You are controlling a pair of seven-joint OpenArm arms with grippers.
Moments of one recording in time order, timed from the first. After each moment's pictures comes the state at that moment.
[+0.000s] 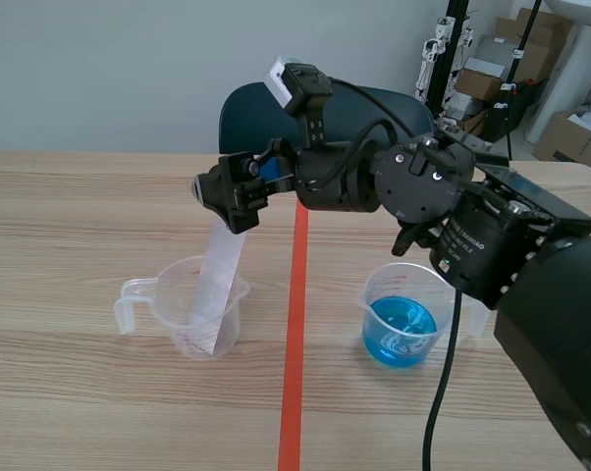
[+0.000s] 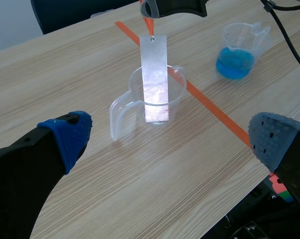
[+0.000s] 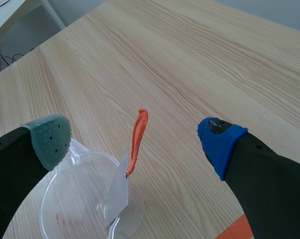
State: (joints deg) left arm 80.3 -51.3 -29.5 115.0 -29.5 -25.5 -33.1; right arm 22.6 4.9 -23.0 65.0 30.3 37.1 -20.6
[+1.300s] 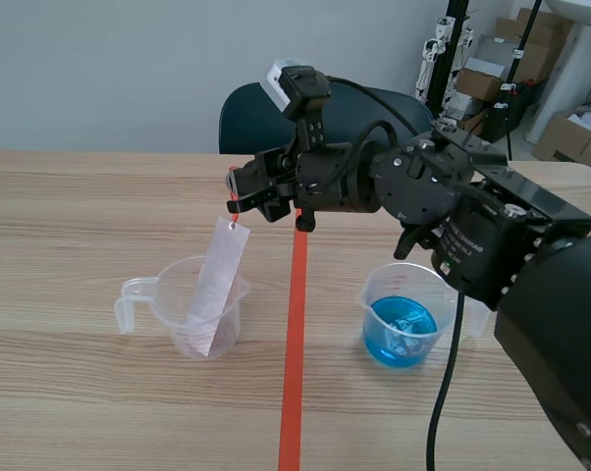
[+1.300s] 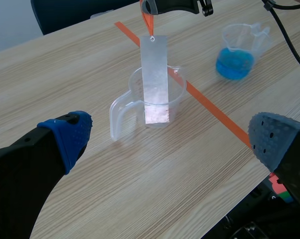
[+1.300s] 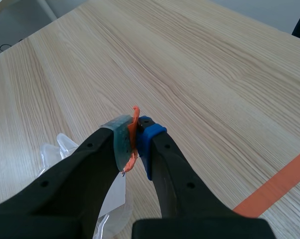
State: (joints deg) left arm 80.3 -51.3 -29.5 115.0 -29.5 -25.5 -33.2; right arm 22.6 4.9 -23.0 65.0 26.2 37.9 -18.9
